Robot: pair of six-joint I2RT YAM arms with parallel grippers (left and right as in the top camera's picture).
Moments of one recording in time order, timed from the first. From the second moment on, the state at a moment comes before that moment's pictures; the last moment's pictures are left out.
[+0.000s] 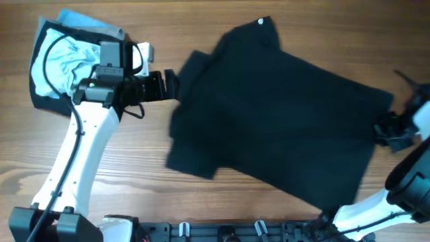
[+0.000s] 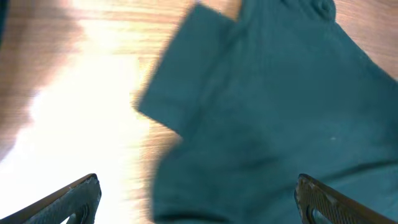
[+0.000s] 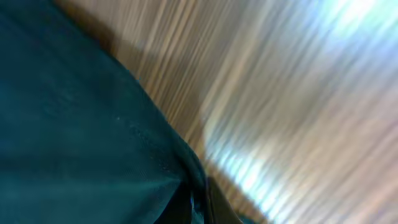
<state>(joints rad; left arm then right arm) -0.14 1.47 1.23 -0.75 0.27 -0.23 -0.68 1.84 1.18 -0.83 0.06 0.55</state>
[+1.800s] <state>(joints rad) -0.47 2.04 1.31 -0.44 -0.02 -0.04 -0.48 1.71 1.48 -1.15 -0.27 0.29</state>
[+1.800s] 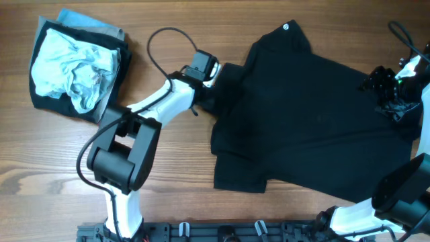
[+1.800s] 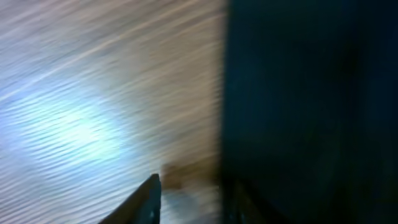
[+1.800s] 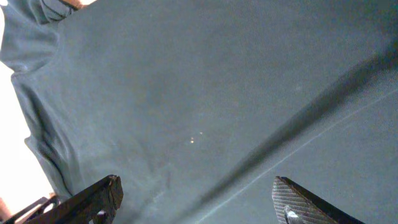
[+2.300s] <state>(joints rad) -0.50 2.10 1.36 -0.39 0.05 -0.01 -0.48 1.71 1.48 -1.16 -0.27 0.29</state>
